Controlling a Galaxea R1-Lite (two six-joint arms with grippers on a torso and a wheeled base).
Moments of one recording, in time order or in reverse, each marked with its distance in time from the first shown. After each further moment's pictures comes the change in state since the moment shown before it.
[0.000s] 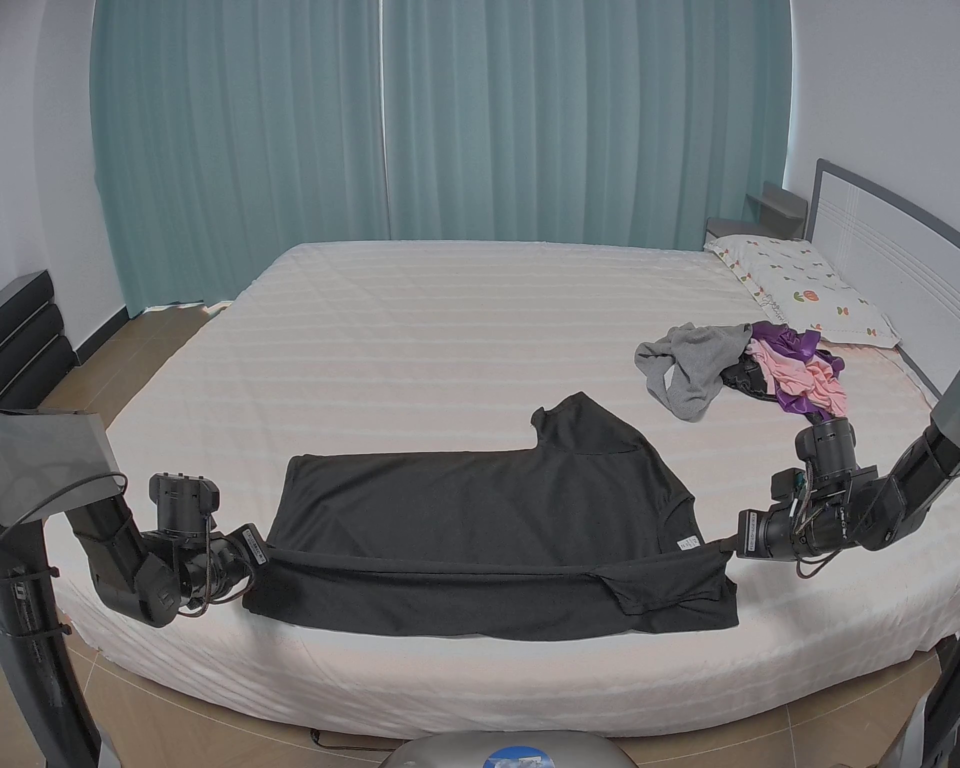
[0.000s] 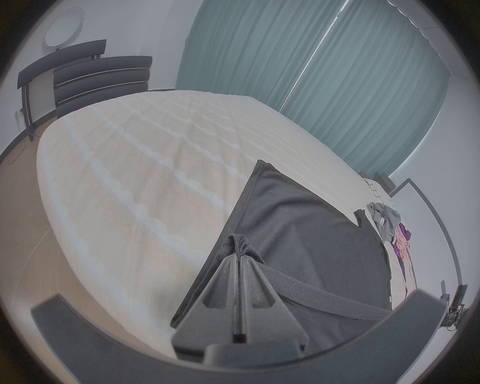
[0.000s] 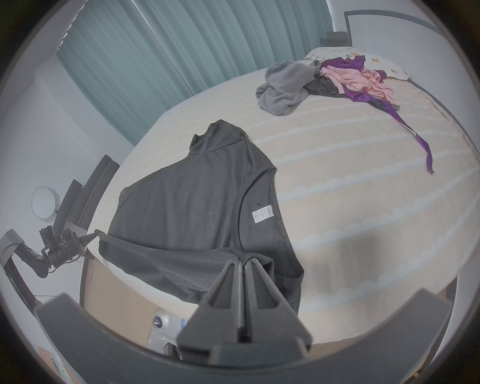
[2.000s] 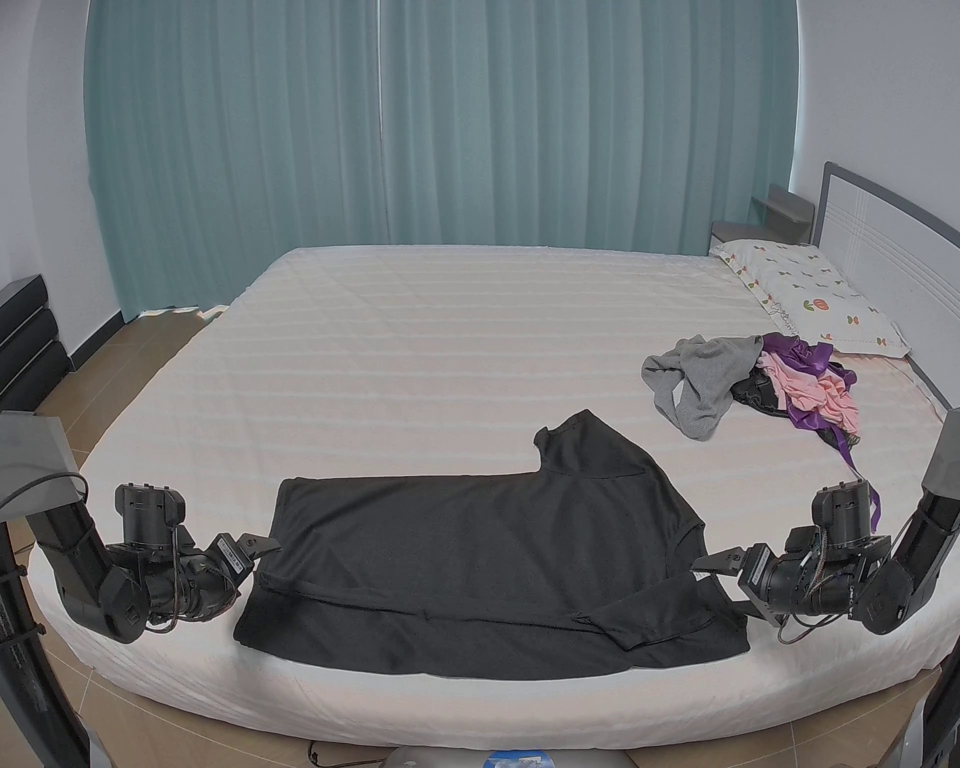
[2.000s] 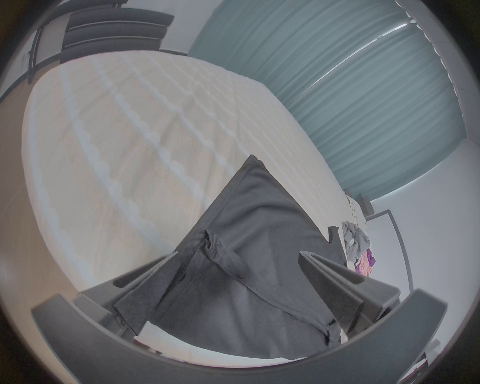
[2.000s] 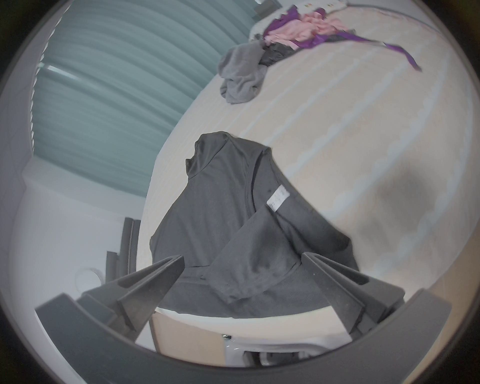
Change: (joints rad) left arm 0.053 -0.114 0.146 -0.005 -0.227 -0.211; right arm 0.040 0.010 0.386 -0.514 0.099 0.533
